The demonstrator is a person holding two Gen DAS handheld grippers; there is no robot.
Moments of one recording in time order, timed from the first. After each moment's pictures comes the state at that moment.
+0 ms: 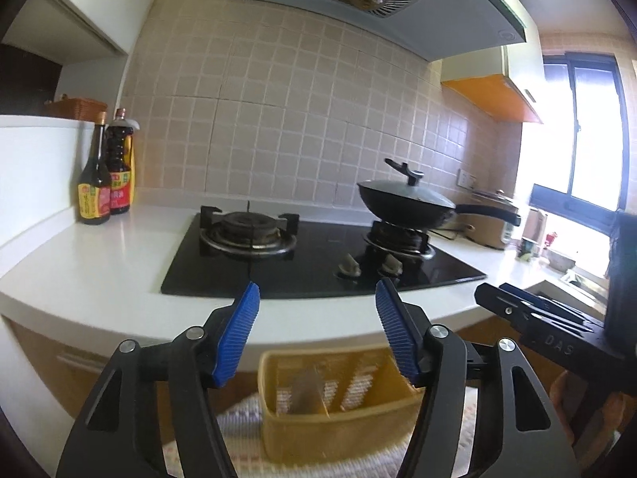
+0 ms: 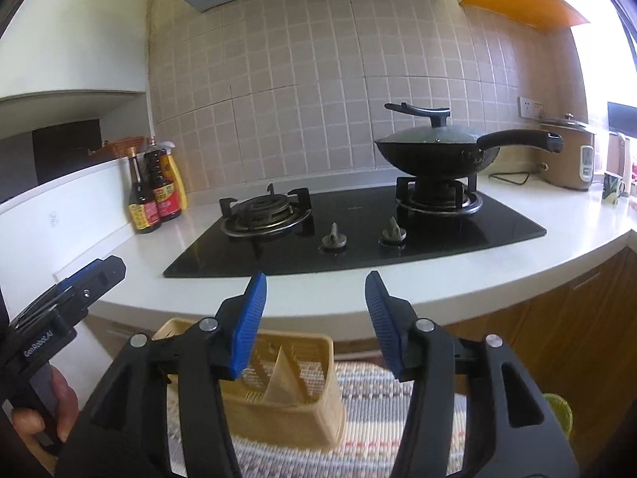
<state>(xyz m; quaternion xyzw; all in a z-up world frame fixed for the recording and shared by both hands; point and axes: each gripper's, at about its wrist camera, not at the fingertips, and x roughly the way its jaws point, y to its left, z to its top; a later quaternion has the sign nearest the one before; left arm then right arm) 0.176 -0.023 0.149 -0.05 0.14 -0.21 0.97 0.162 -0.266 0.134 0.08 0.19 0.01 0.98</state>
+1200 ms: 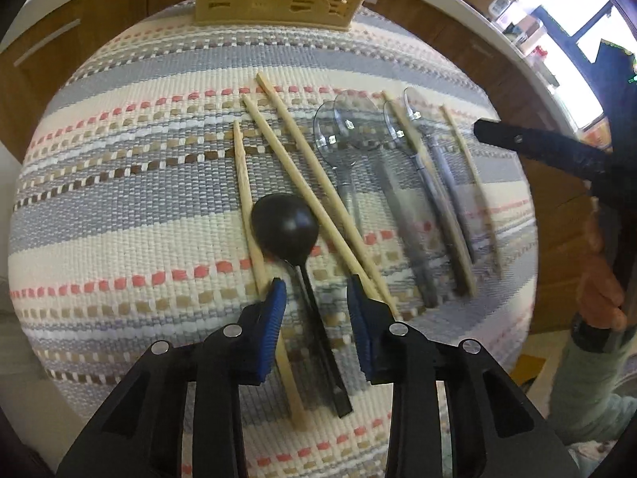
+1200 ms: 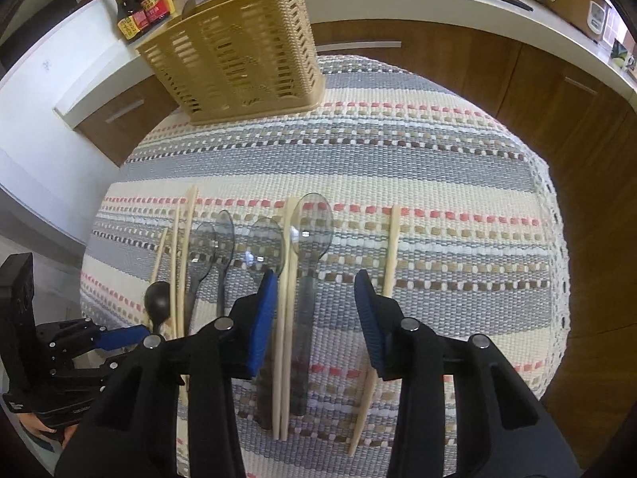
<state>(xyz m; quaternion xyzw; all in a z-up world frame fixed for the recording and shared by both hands) 0.026 -0.023 -0.039 0.02 0.58 -0.26 0.77 0.033 -0.273 -0.002 0.09 0.53 0.04 0.84</state>
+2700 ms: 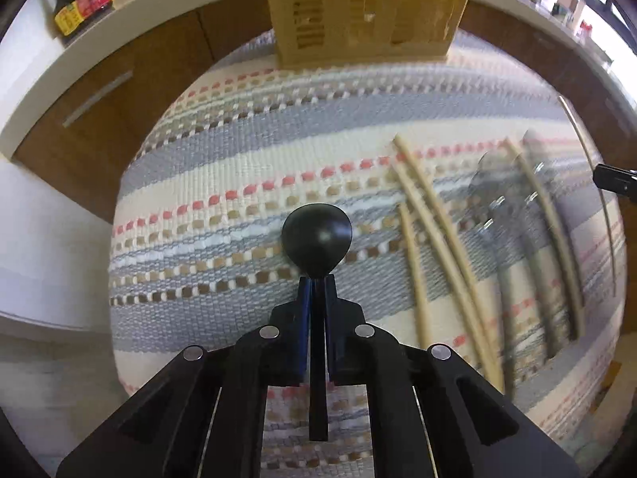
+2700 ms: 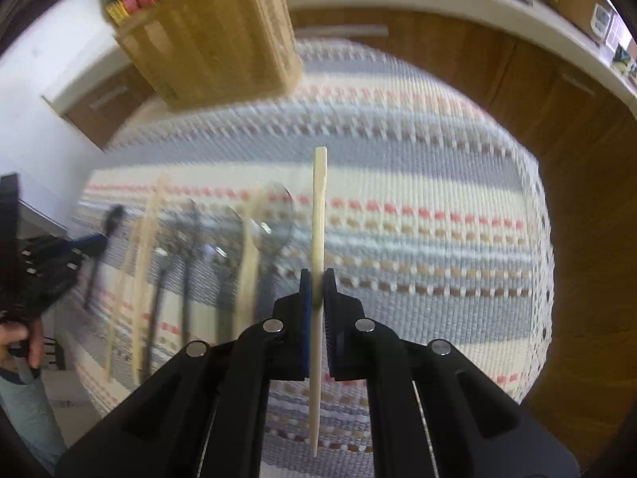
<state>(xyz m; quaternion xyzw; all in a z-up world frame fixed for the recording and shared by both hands) 0.094 0.001 -0.026 0.11 0.54 -0.17 0.82 0.040 -0.285 0.017 0.06 0.53 0.05 0.85</state>
